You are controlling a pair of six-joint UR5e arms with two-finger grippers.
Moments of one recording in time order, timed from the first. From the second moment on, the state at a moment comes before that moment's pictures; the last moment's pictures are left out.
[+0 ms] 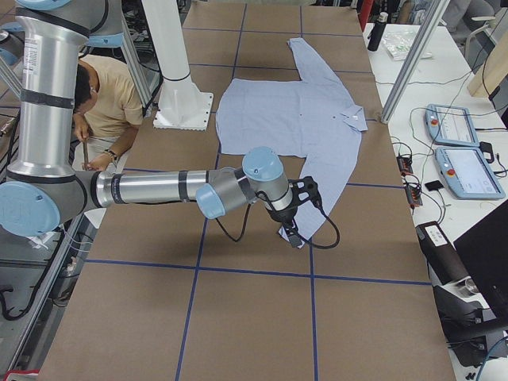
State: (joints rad) left arm -1.52 -1.56 -1.81 -2.05 -2.15 0.06; right arm 1.48 -1.73 1.78 -1.10 2.25 0.14
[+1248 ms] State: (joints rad) left arm -1.52 -1.56 -1.82 -2.06 -2.15 0.06; right arm 1.00 -1.73 1.44 -0.37 1.90 1.02
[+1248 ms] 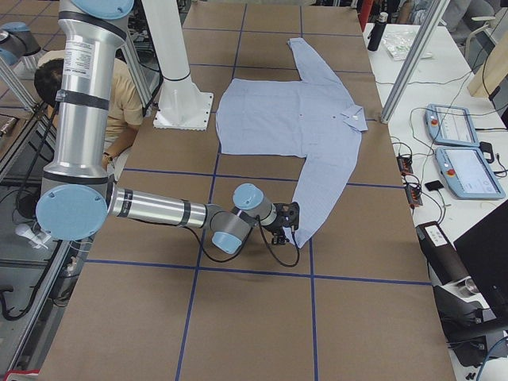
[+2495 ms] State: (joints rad) left arm -1.52 -1.55 -1.82 -2.06 -2.15 0.06; right arm 0.92 -1.73 1.44 -0.37 1.82 1.07
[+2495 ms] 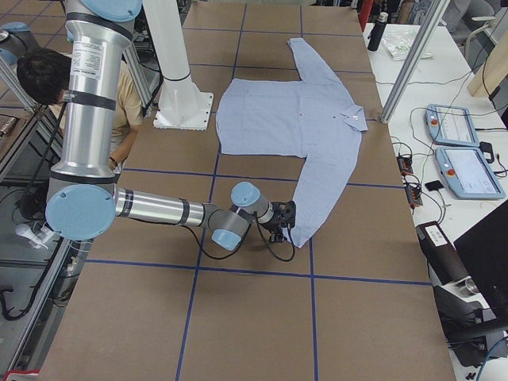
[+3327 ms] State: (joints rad) left arm -1.52 -1.55 -1.81 -2.06 -2.15 0.06; right arm 0.91 -1.73 1.45 -0.37 1.81 1.08
